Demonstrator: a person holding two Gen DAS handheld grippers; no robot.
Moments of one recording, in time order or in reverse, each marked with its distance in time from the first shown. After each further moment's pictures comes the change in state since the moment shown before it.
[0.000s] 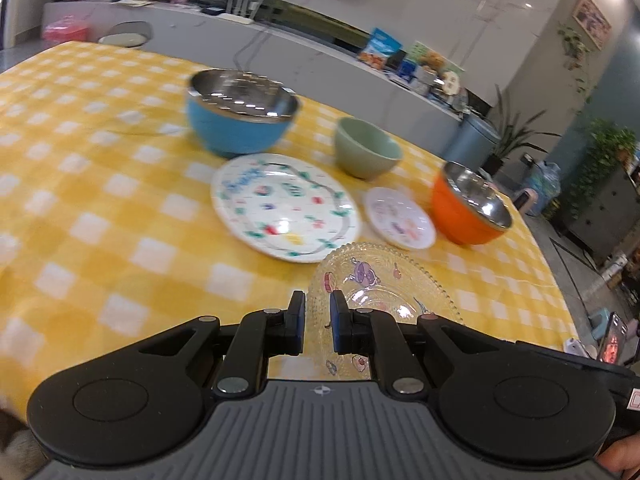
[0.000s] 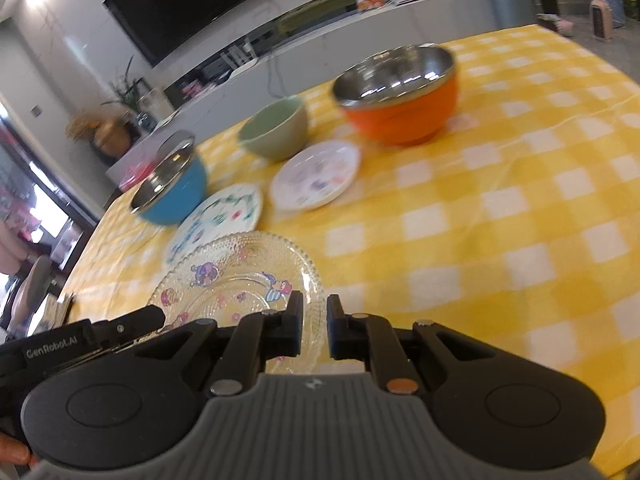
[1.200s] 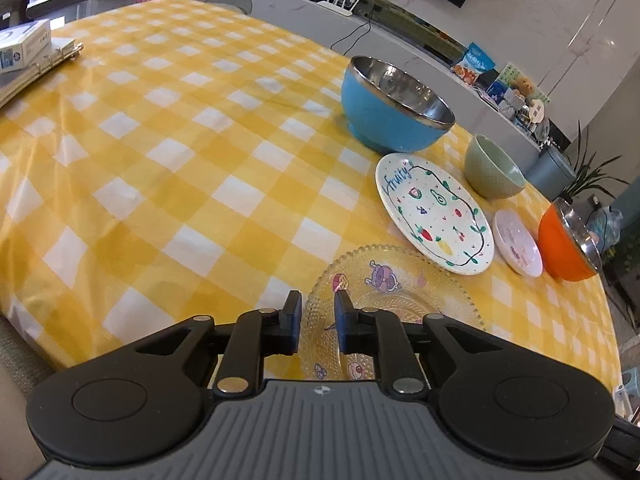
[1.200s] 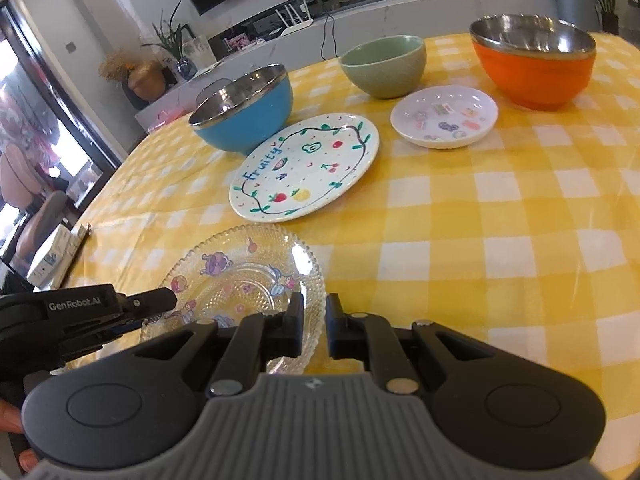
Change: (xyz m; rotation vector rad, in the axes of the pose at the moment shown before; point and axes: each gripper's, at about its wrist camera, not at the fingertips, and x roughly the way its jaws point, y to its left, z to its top) left arm 0.003 0.083 -0.003 -0.180 0.006 0.155; right arm 0.057 0.073 -0.032 -0.150 0.071 0.028
